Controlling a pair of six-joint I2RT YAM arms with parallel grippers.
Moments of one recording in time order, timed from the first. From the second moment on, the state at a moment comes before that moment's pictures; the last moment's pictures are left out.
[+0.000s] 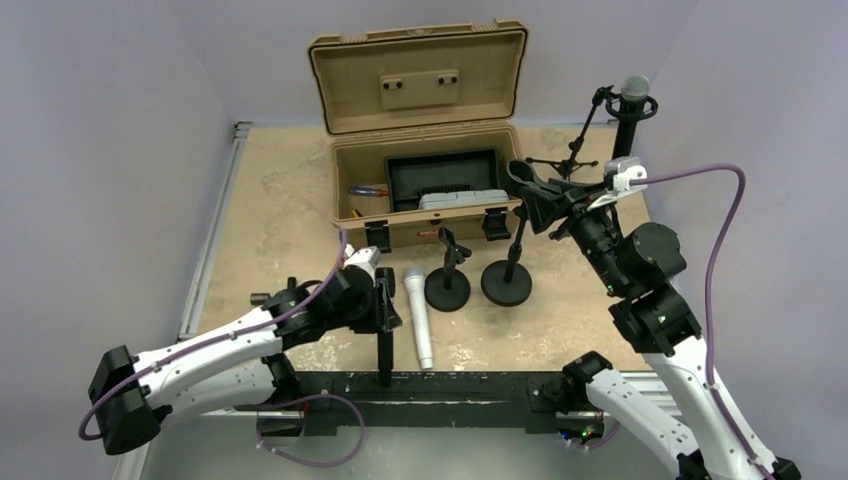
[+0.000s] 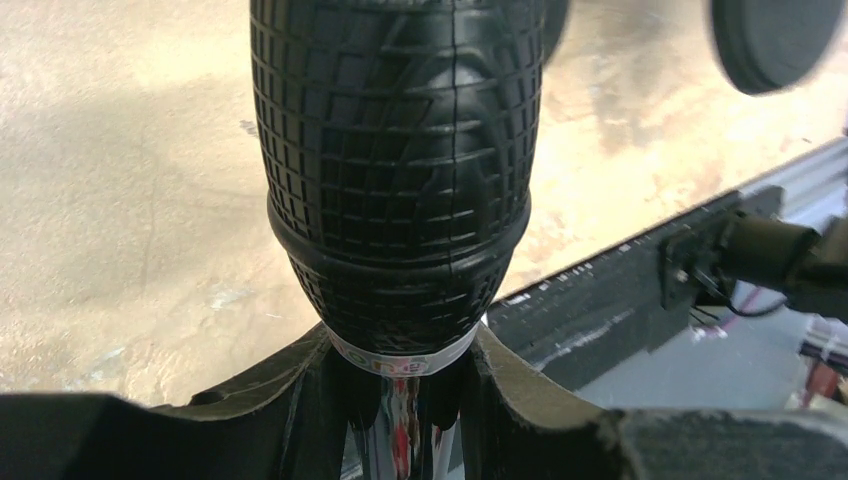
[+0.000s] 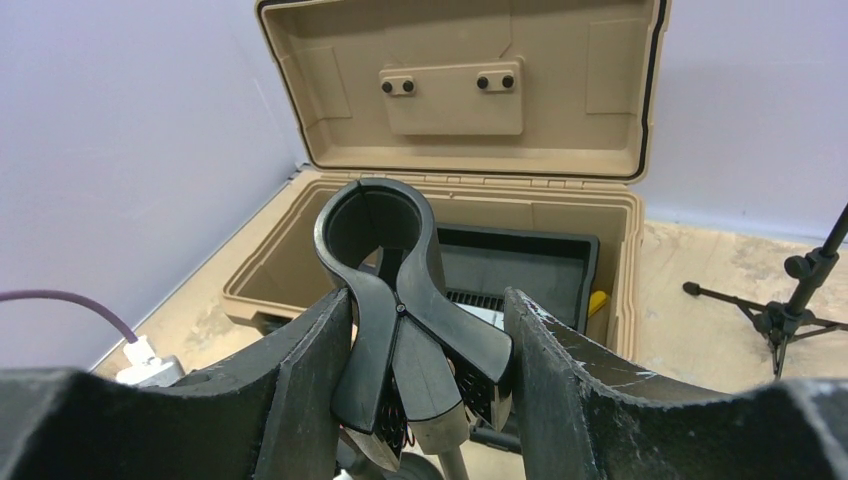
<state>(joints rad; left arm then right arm) -0.96 0.88 0.61 -0.52 -0.05 -0.91 0.48 0.66 0.99 -0.19 0.04 0.22</state>
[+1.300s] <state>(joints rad) -0.89 1.19 0.65 -0.42 -0.09 -0.86 0.48 0.62 0.71 0.12 0.14 0.15</state>
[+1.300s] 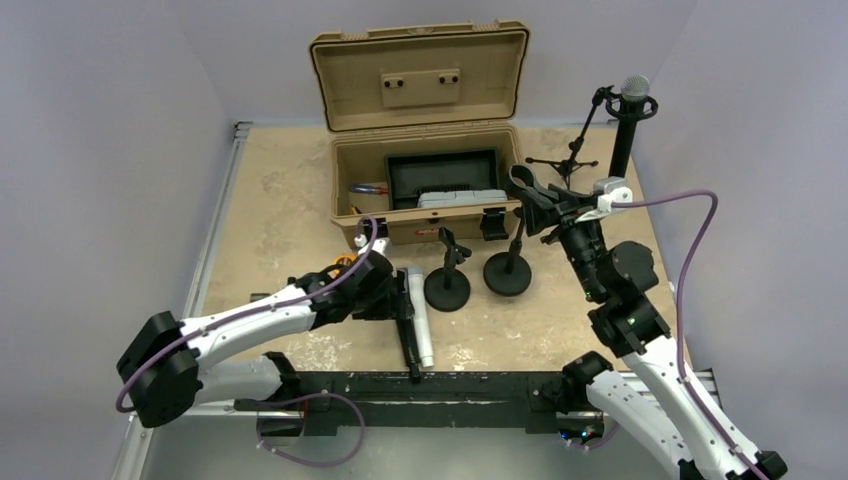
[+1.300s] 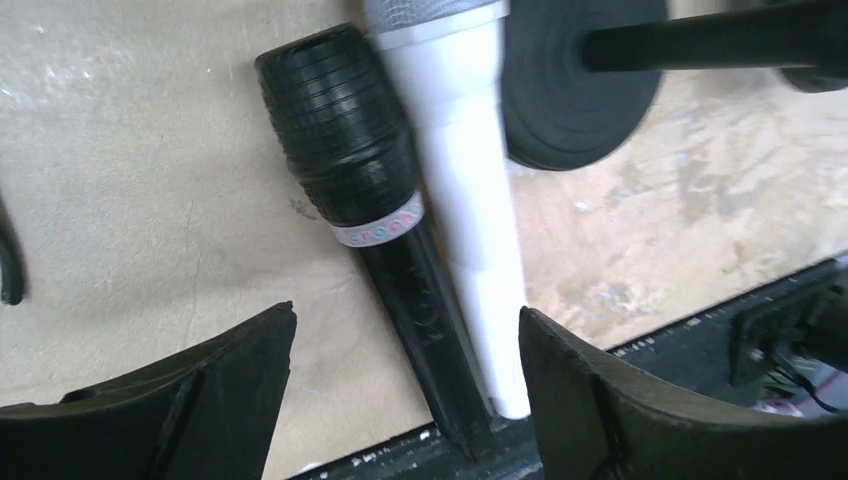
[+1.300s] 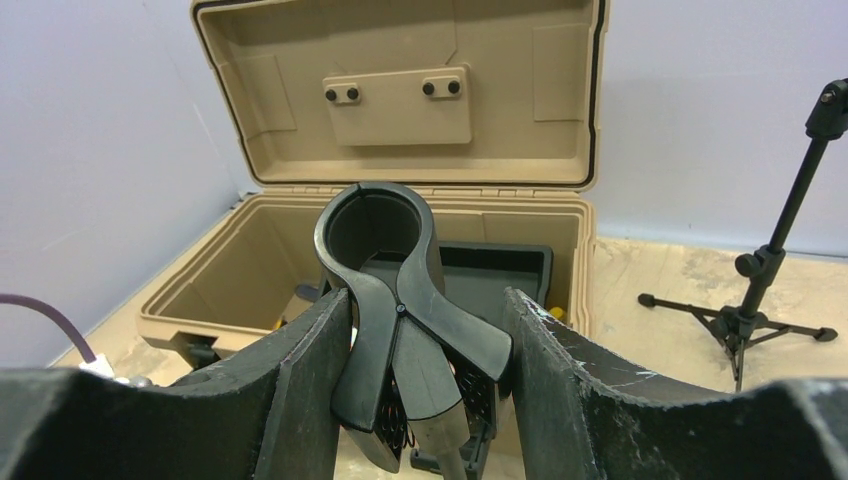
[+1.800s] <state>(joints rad) -0.89 0.97 1.12 -0.45 0.21 -0.69 0.48 0.60 0.71 0.09 0.11 0.23</state>
